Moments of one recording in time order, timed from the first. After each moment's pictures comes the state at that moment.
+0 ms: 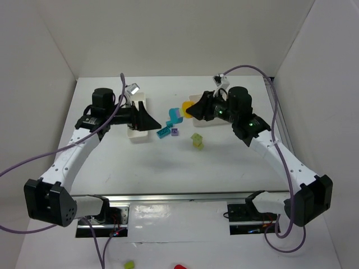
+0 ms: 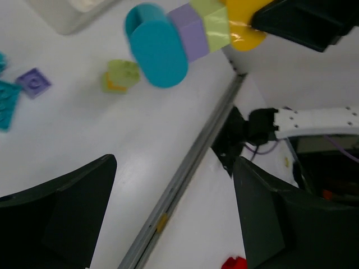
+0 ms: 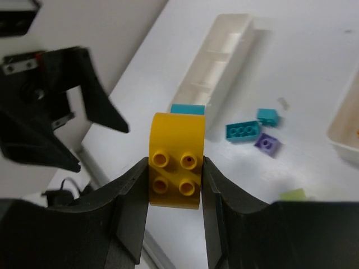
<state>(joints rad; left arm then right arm) -0.19 1.24 1.12 -0.42 0.84 -0.36 0.48 1.22 1.14 -0.16 -0.30 0.51</state>
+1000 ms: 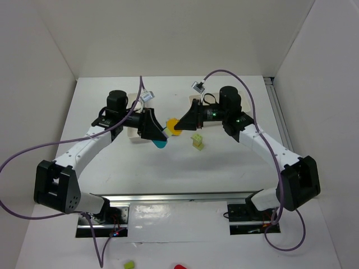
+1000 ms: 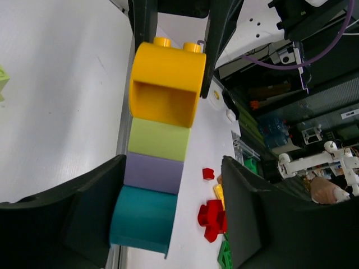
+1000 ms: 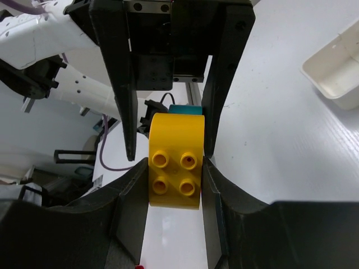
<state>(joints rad) -0.28 1.39 1.03 -0.04 1.38 -0.45 0.46 1.39 1.08 0.15 -1.03 0.61</state>
